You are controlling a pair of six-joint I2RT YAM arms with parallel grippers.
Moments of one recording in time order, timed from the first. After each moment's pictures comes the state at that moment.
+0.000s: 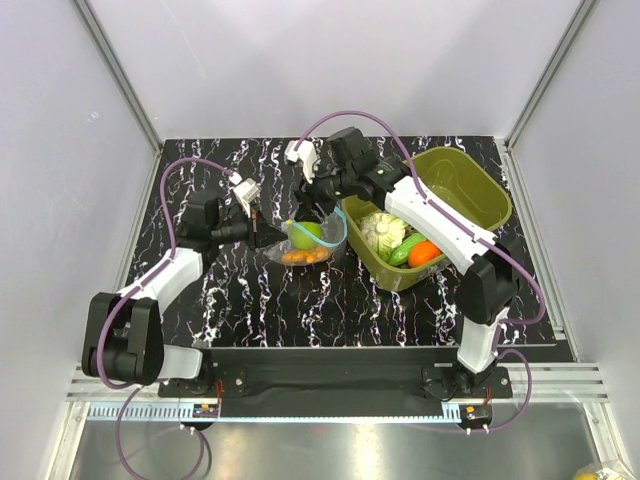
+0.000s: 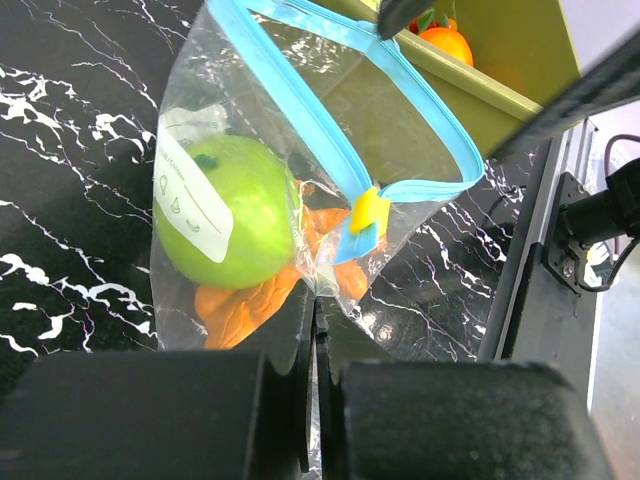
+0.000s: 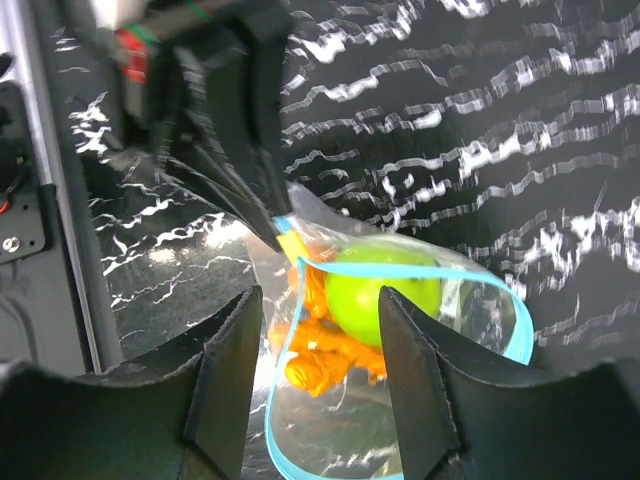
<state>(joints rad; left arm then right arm) -0.15 1.34 0.73 0.15 0.97 -0.12 0.69 1.85 1.81 -0.63 -0.53 -0.28</state>
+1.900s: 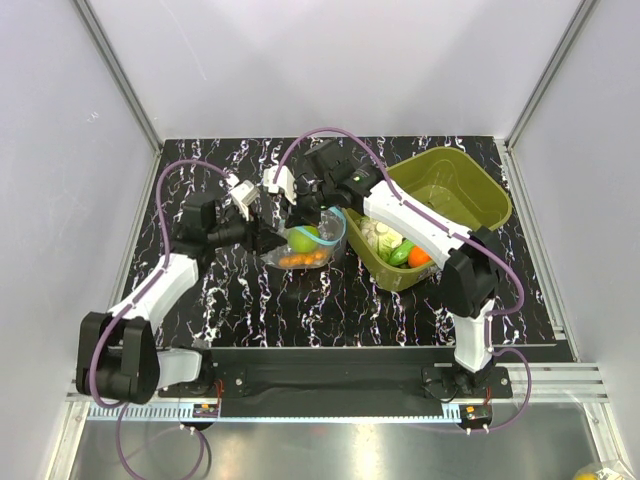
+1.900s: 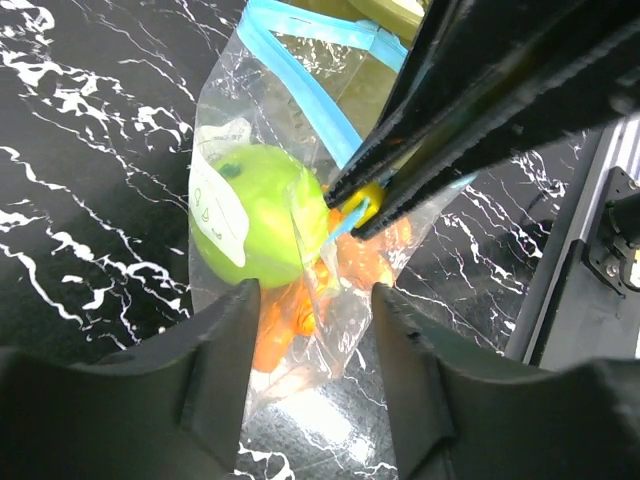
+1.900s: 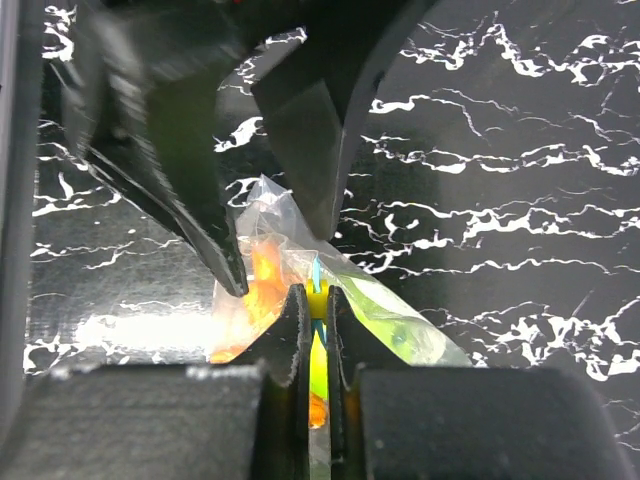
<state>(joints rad) -0.15 1.25 0.74 0.03 0.88 -0.03 0.76 1.96 1.86 -0.65 -0.59 -0.63</state>
